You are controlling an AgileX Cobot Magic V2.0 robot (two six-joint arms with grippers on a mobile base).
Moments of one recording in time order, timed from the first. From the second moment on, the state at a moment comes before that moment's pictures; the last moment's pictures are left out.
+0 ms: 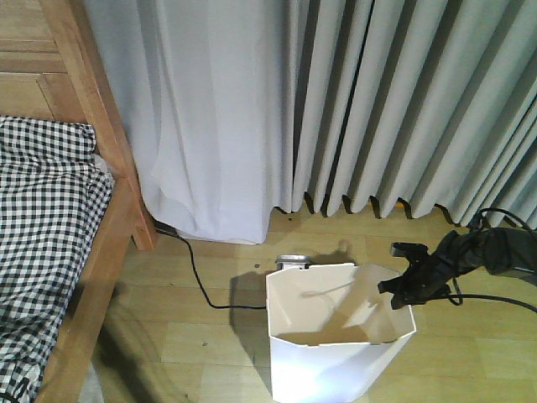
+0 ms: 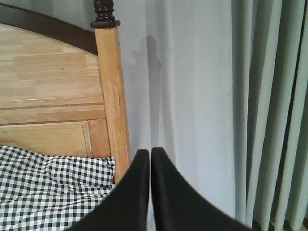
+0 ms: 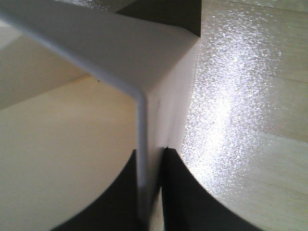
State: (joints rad) left arm 0.00 -0.01 0.03 0.03 0.08 0.00; right arm -0.19 3.18 -2.00 0.49 0.61 -0.70
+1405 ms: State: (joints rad) left arm 0.00 -0.01 0.03 0.03 0.08 0.00; right arm -0.17 2.59 -1.41 0.38 0.37 -0.61
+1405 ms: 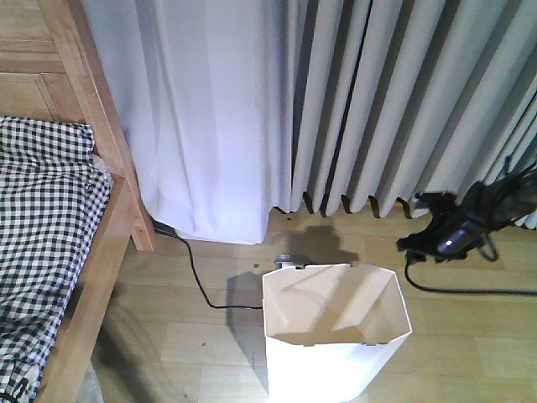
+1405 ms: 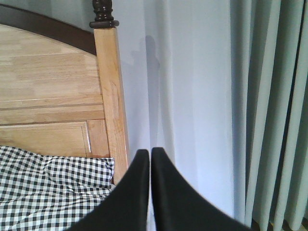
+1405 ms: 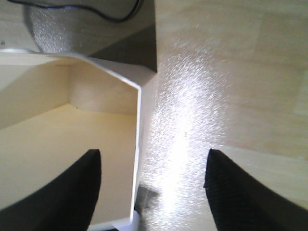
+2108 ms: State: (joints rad) left arm 0.00 -0.01 0.03 0.03 0.08 0.00; right arm -0.17 1.23 -0.83 0.41 0.31 -0.66
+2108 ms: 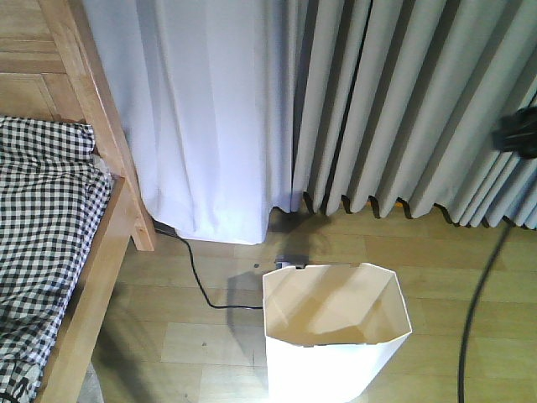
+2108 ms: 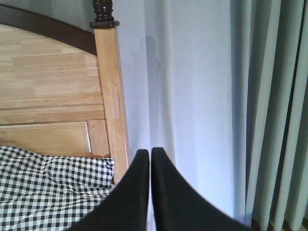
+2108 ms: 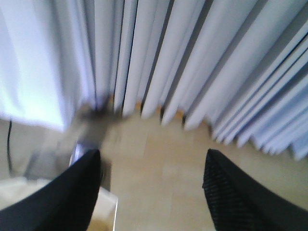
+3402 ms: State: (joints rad) left arm 0.00 -0.01 0.03 0.03 0.08 0.00; right arm -0.01 0.18 -0.32 0.37 0.48 -0.45
